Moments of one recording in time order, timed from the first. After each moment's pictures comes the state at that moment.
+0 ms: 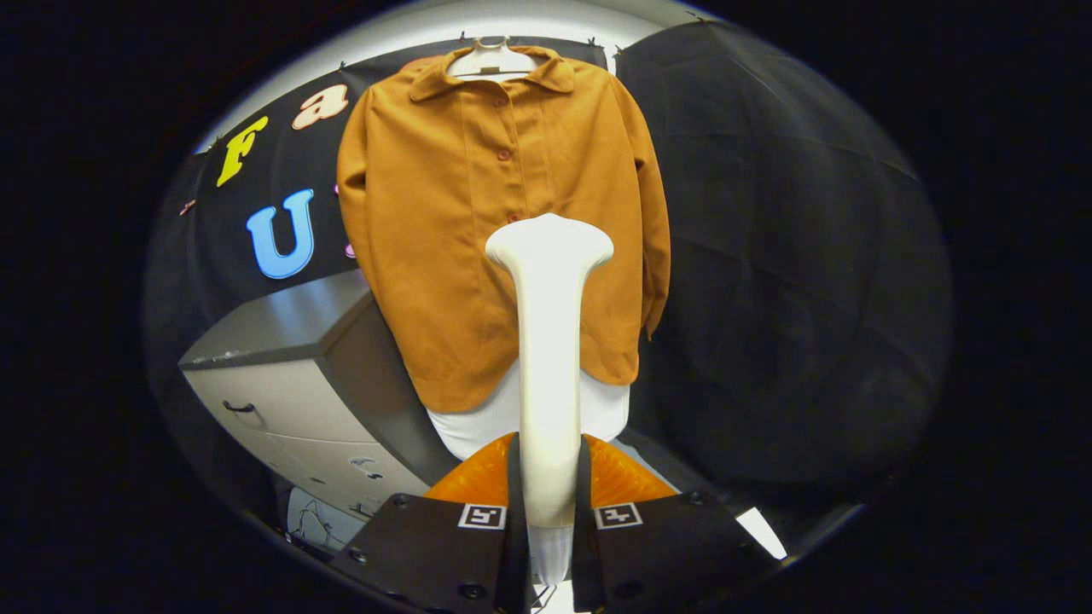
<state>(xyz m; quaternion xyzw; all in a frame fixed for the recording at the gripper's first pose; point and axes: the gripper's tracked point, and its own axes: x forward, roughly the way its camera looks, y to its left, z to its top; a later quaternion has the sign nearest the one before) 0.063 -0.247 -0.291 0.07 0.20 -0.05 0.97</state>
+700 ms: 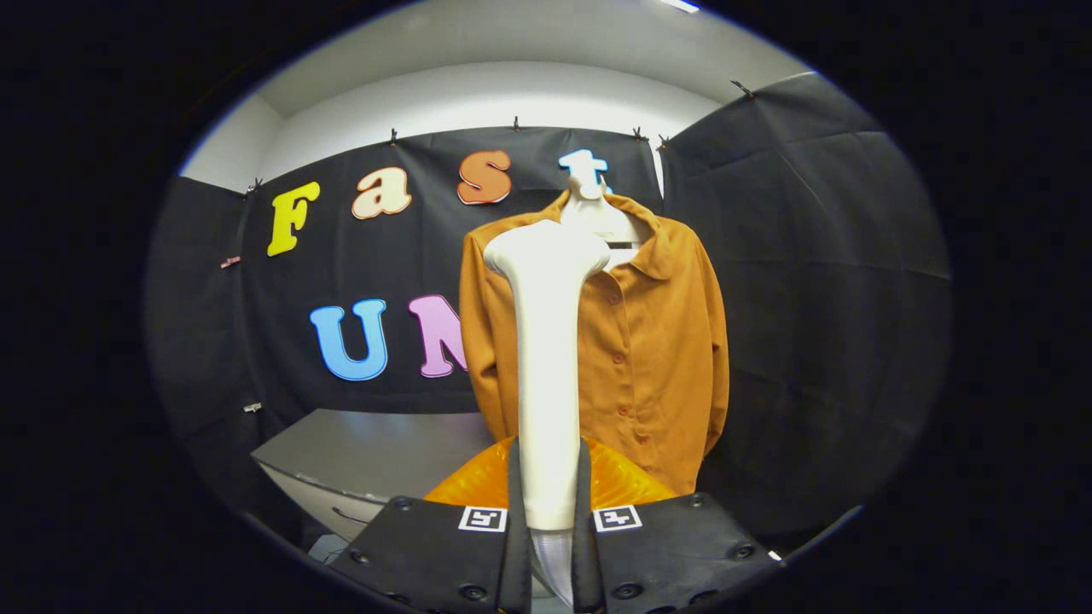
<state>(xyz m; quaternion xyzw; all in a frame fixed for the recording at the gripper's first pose) 0.074 -0.134 -0.061 0.07 0.05 0.00 1.00</state>
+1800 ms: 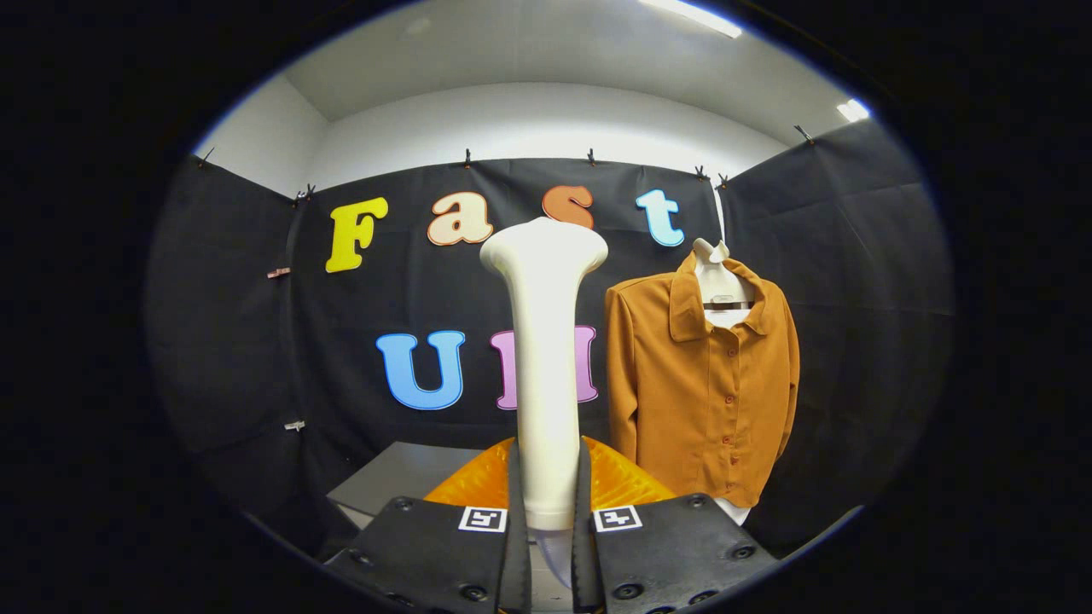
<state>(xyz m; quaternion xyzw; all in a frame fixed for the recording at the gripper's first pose) 0.054 0.044 -0.001 0.06 0.01 0.05 1.00</state>
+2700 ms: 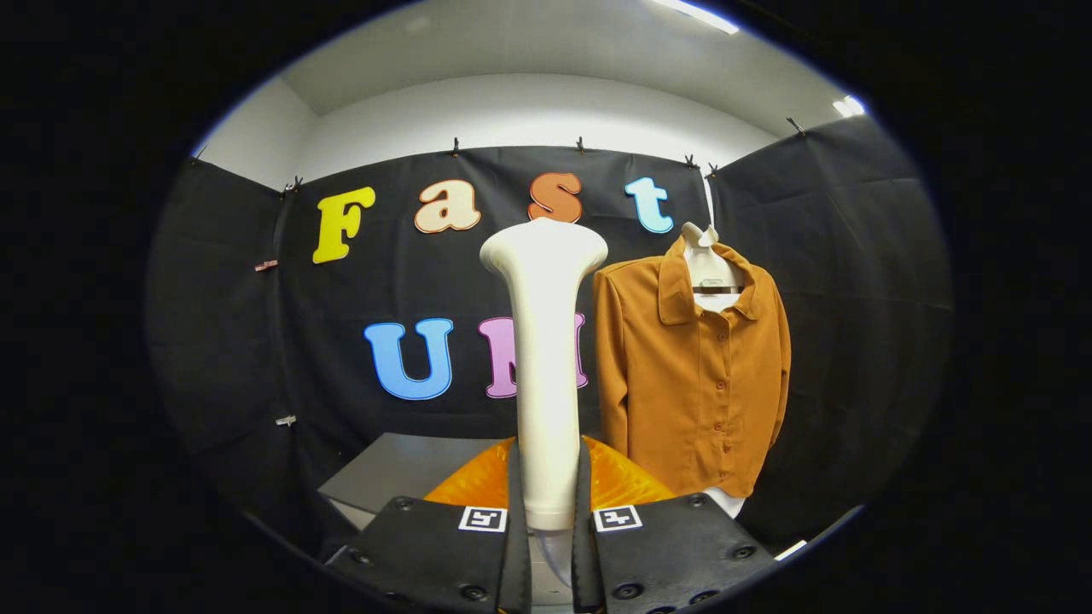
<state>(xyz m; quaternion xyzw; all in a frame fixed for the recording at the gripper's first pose) 0.054 0.034 -0.014 0.06 0.02 0.03 1.00</state>
